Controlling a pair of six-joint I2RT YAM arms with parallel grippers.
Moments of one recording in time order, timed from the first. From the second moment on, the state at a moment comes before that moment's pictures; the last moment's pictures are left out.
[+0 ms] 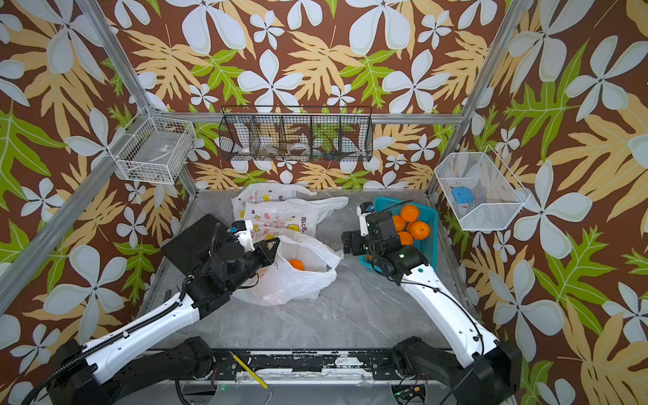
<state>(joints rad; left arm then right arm) -0.70 1.02 0.70 0.07 -0.18 -0.88 0.35 1.17 1.06 -0.55 0.07 0.21</state>
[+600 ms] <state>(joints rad) -0.70 1.00 0.70 0.07 -0.17 -0.87 -0.06 1.68 1.12 -0.45 0.20 0.12</state>
